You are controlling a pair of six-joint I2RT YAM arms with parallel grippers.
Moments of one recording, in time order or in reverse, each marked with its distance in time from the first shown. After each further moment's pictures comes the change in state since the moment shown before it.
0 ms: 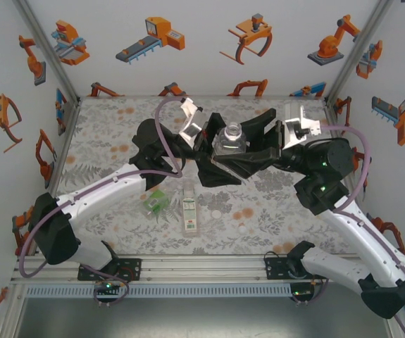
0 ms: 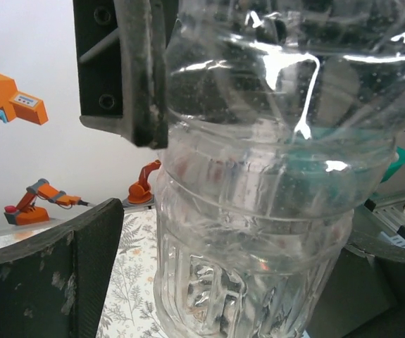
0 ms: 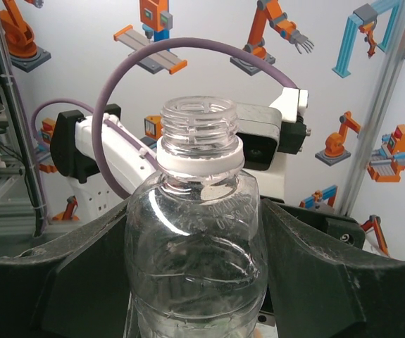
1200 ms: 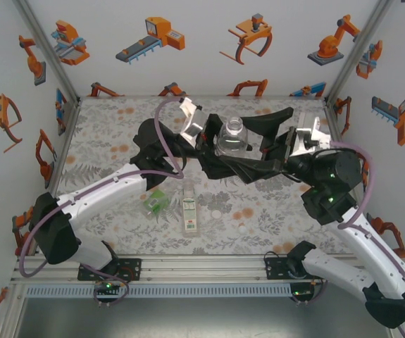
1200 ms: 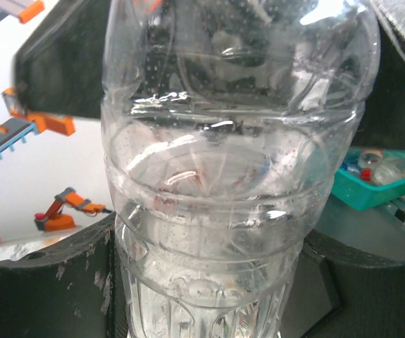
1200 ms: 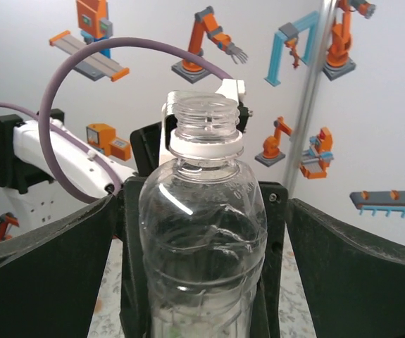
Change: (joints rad) left arm 0.003 -0.009 0.002 -0.031 -0.075 0.078; right arm 0.000 -0.107 -0.066 -0.064 0.191 -0.140
